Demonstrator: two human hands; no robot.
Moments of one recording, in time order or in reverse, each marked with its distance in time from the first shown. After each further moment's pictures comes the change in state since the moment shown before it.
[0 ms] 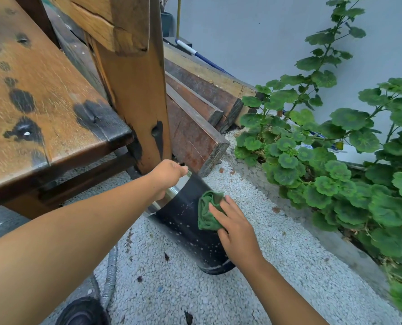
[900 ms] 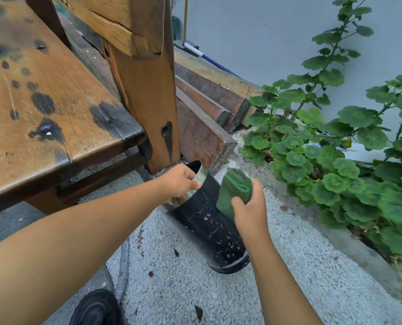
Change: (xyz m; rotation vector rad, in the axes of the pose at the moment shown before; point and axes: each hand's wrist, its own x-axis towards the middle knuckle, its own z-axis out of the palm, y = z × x) left_hand -0.028 -0.008 -0.009 0.384 -0.157 0.113; right_hand 0.037 -0.050 -0.025 0.722 0.339 0.522
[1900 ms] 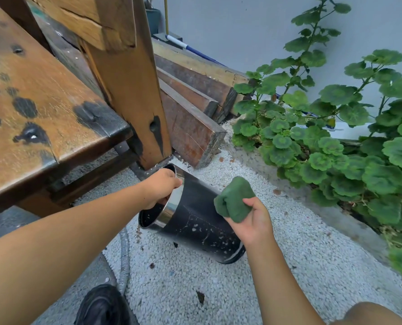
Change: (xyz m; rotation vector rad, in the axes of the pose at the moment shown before) left_hand -0.012 -0.024 0.007 -0.086 0.022 -0.142; right_hand -0.007 0.053 -0.030 1.249 0.053 0.711
